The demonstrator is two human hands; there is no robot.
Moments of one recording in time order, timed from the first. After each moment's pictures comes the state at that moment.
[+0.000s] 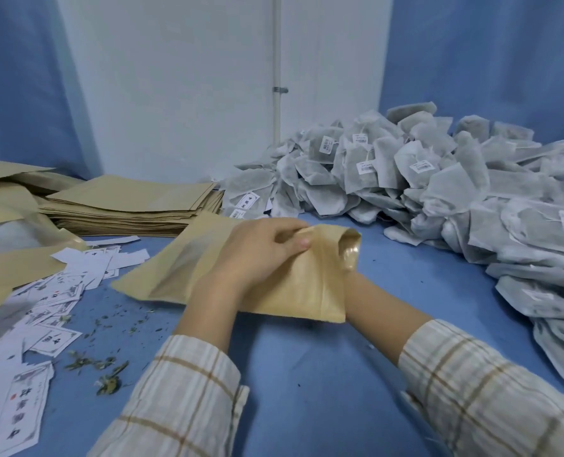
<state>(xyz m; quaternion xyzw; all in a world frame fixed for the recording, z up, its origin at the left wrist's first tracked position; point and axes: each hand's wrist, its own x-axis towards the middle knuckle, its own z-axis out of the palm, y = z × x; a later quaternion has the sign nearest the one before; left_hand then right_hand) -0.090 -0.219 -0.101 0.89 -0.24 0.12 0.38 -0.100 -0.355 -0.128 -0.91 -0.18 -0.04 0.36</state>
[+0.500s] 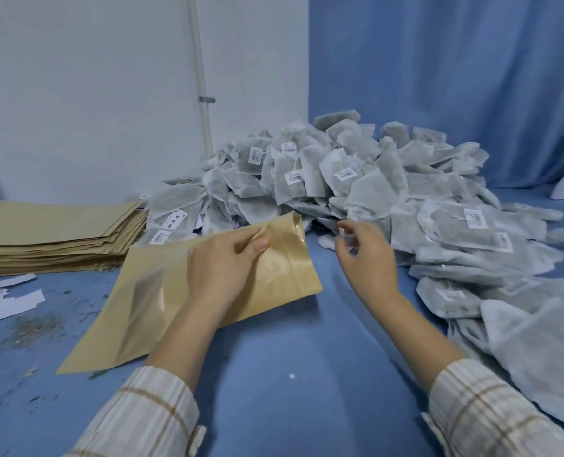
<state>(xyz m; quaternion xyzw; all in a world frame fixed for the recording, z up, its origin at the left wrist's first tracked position) -0.064 -0.303 -0.118 0.87 -0.12 0.24 0.42 -0.084 -0.509 -0.147 -0.85 0.07 -0.41 0.32</state>
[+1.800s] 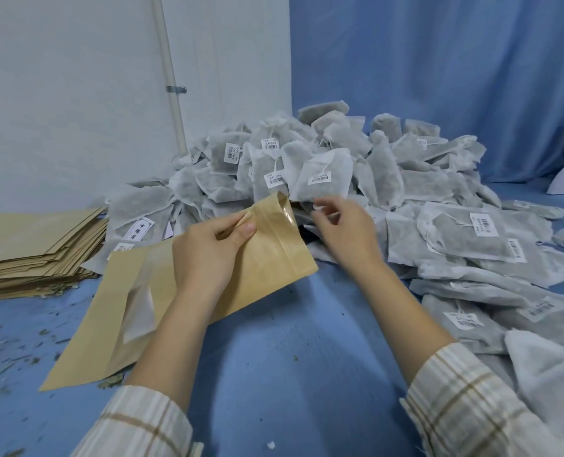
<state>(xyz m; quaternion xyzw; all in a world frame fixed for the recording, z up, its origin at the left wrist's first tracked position) -0.003 -0.339 -0.115 0.80 -0.12 0.23 0.55 -0.025 -0.525 -0.106 -0.87 0.09 -0.33 0.36</state>
